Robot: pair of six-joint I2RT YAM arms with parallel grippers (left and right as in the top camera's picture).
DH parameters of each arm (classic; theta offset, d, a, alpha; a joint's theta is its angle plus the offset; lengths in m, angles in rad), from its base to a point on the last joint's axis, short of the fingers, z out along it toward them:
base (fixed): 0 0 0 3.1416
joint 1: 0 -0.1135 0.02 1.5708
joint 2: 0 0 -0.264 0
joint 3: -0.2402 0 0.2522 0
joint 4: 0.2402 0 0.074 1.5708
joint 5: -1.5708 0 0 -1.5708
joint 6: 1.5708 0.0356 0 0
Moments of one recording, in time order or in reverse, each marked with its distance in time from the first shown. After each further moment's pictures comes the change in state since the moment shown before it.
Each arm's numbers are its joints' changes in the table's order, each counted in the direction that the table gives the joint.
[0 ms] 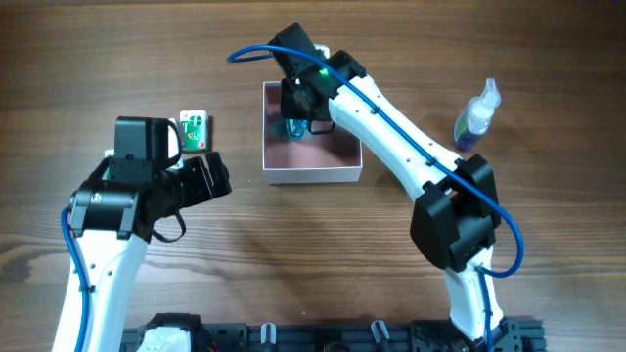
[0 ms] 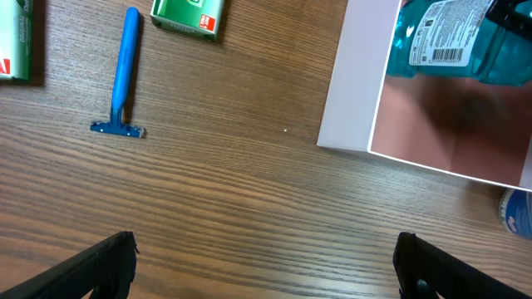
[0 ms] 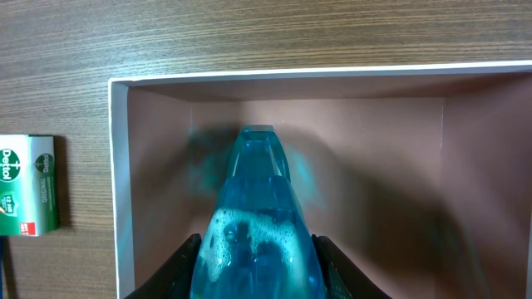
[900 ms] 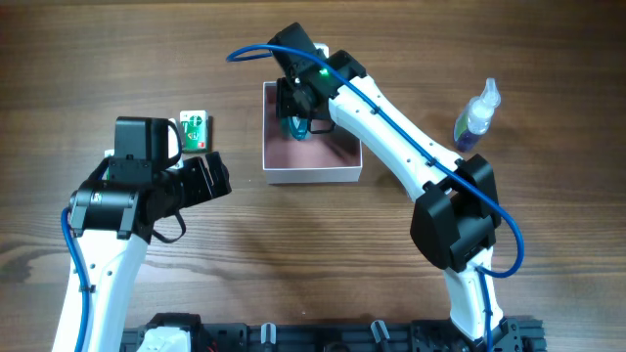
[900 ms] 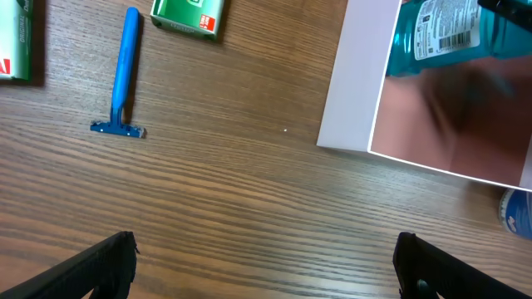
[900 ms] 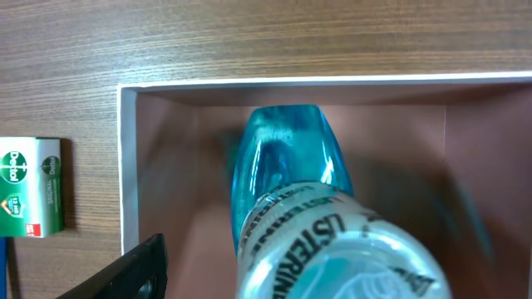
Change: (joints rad) left arm 0.000 0.000 0.000 0.000 0.000 0.000; right arm 0.000 0.000 0.000 -0.016 0.001 -0.017
